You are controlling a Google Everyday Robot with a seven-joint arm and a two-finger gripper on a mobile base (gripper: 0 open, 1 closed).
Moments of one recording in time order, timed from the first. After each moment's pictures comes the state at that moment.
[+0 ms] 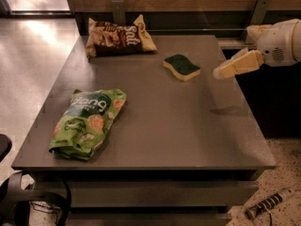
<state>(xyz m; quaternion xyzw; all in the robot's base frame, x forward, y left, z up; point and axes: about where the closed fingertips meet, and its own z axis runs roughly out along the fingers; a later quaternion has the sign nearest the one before) 0.606 -0.217 0.944 -0.41 0.76 0.13 0.48</state>
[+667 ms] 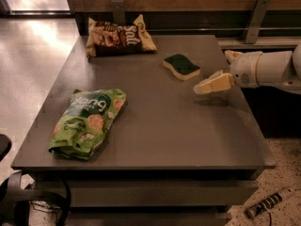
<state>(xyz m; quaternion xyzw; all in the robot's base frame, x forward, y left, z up) 0.643 -0.189 0.857 -0.39 0.75 0.17 0.50</state>
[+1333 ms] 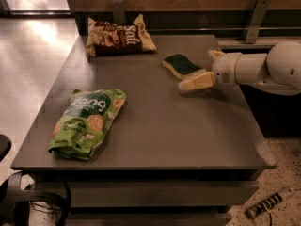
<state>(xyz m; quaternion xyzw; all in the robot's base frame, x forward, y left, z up) 0.677 -0.156 0.842 -0.39 0.74 0.20 0.52</state>
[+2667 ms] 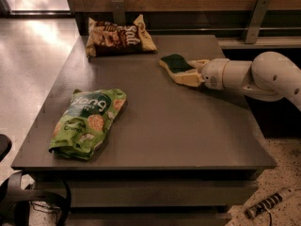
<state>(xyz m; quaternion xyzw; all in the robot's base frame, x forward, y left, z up) 0.697 -0.130 0.815 -0.37 0.73 0.23 0.53</state>
